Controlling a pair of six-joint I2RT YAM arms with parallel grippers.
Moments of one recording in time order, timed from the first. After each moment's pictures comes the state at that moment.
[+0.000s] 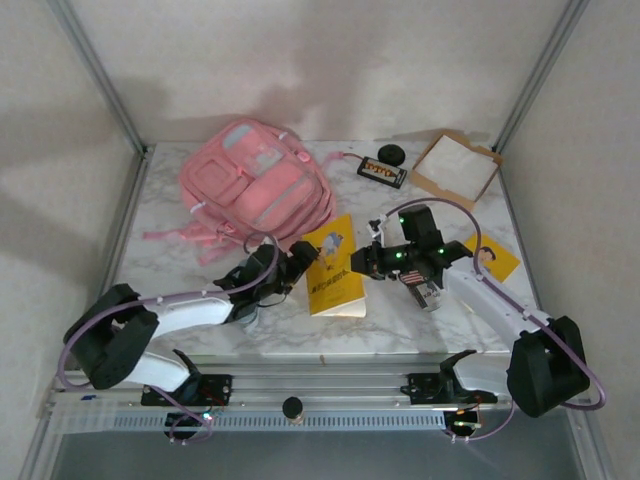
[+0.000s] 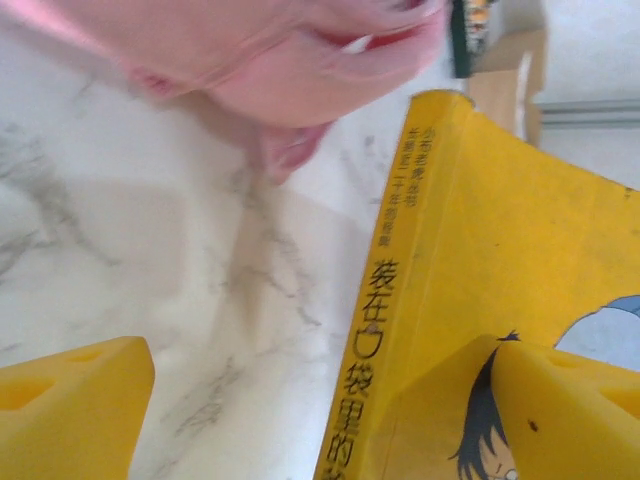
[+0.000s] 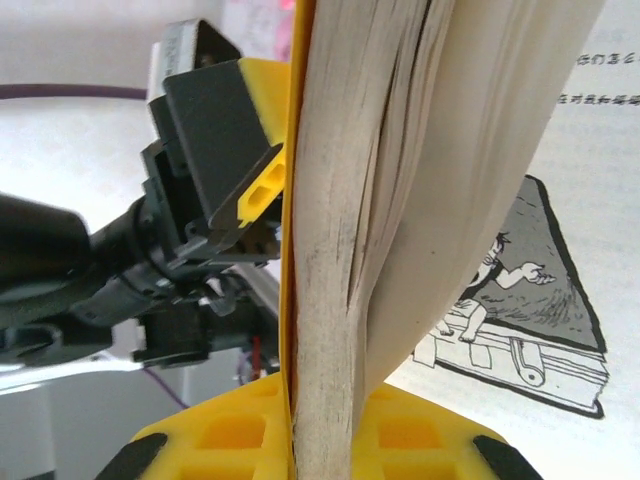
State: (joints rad) left arm -0.72 1.40 0.55 0.34 -0.02 -1.41; right arm 0.46 1.24 0.84 -0.41 -0.85 0.62
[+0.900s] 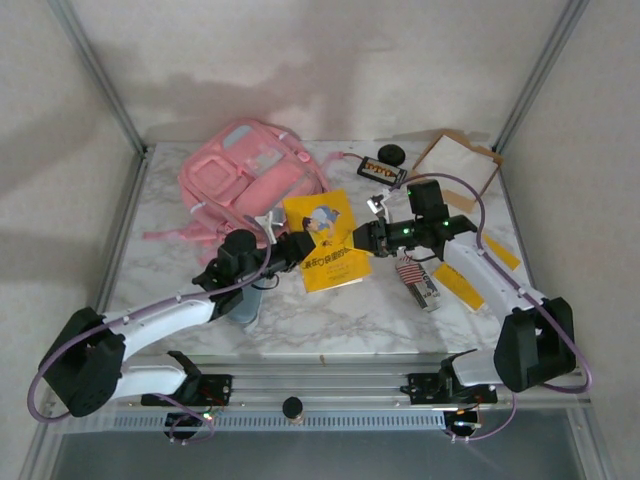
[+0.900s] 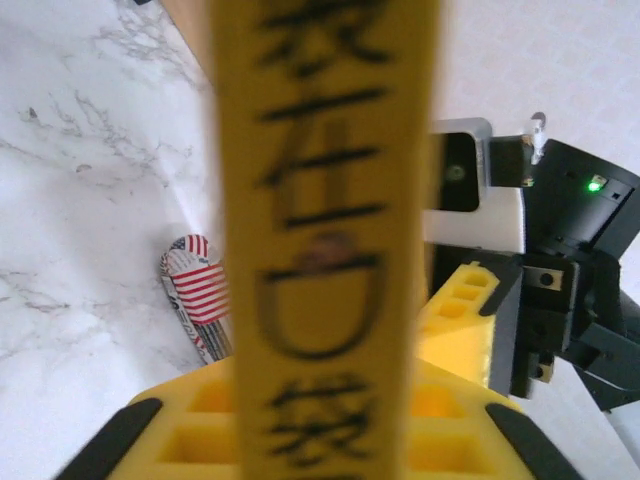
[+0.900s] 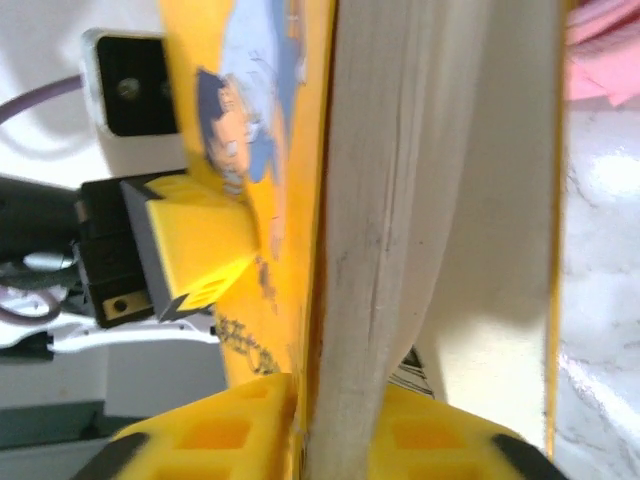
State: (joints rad) left arm -0.66 1.24 0.60 0.50 0.33 -1.19; right arm 0.36 1.37 1.04 -0.53 -1.05 0.45
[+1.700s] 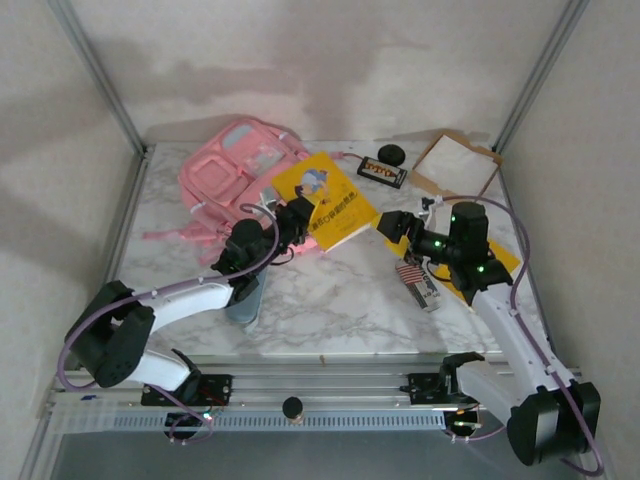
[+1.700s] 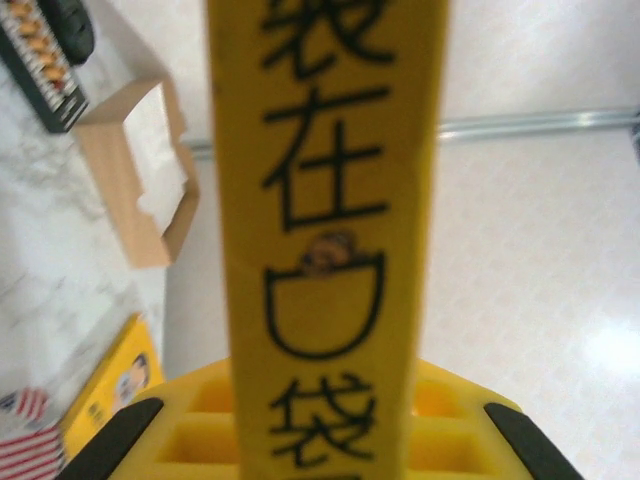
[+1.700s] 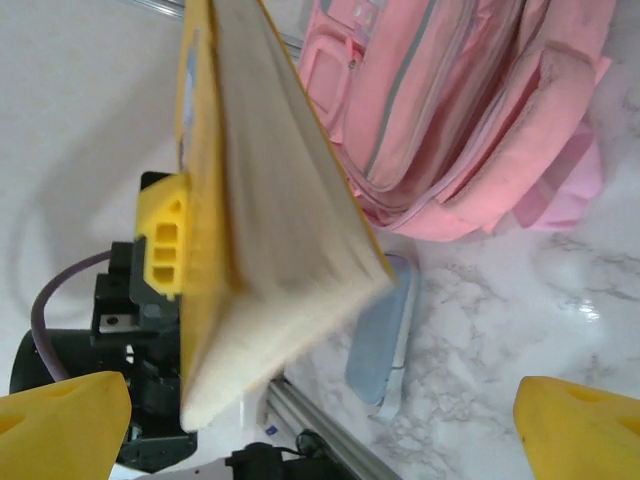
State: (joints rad) left arm -0.66 1.42 0.71 0.82 0.03 -1.51; right arm 0.24 0.97 0.75 -0.17 -0.80 0.95
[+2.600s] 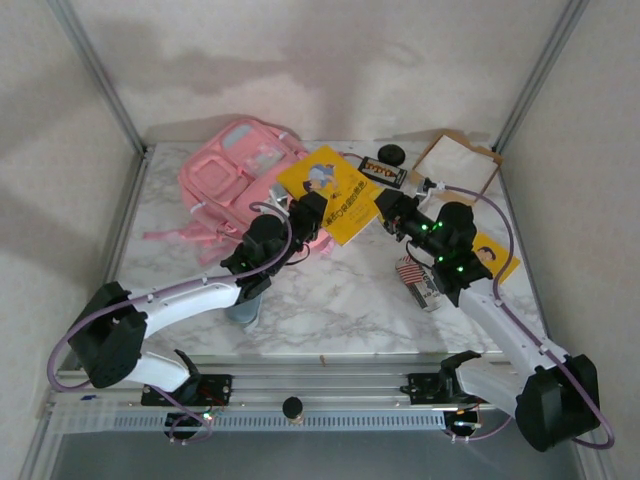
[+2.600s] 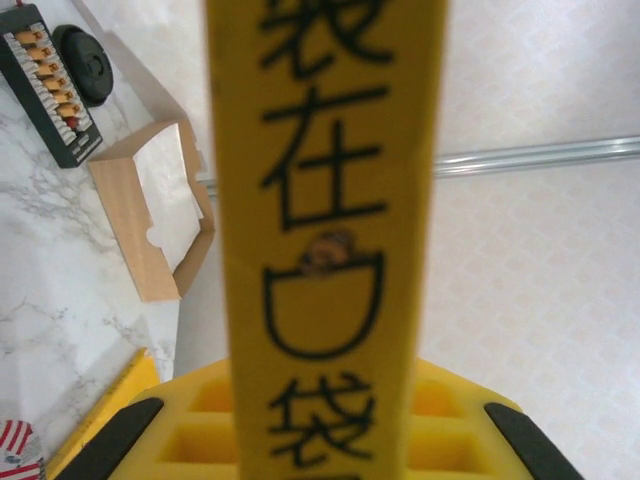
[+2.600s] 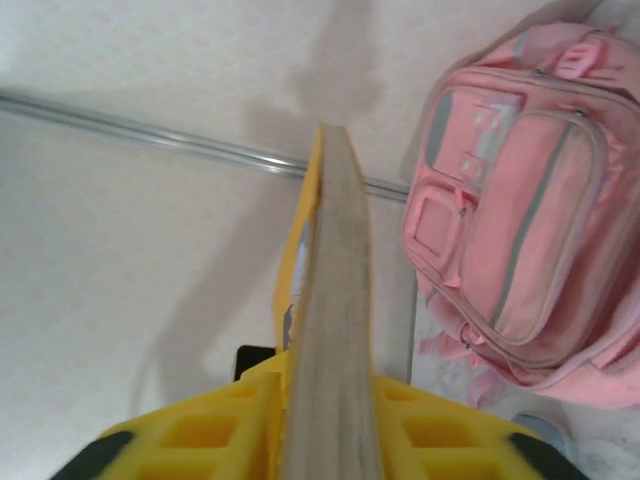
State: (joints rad) left arm -0.79 1.42 0.84 0.61 -0.19 -1.44; right arm 0.38 1.06 0.72 0.31 -0.45 1.28
